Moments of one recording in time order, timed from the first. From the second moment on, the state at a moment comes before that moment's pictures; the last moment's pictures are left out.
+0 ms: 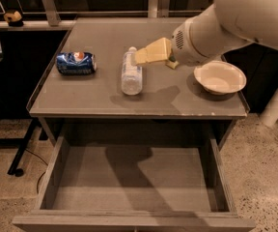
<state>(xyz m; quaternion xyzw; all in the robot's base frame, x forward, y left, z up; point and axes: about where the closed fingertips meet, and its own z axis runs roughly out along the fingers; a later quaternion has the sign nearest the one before) 0.579 -0.091 0.936 -0.08 0.92 0.16 0.34</state>
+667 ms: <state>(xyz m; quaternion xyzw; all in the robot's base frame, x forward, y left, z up) 0.593 -0.089 0.921 -0.08 0.93 0.14 0.32</state>
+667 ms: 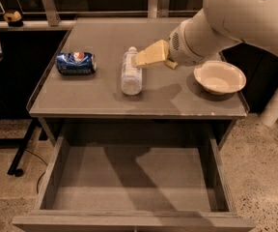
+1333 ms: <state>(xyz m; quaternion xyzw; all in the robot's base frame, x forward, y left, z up) 0.601 -0.075 0.925 -0.06 0.92 0.17 0.34</state>
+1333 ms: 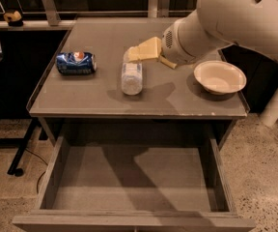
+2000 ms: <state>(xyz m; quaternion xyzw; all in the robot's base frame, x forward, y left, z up) 0.633 -0.038 0.923 -0.09 0.92 0.17 0.33</state>
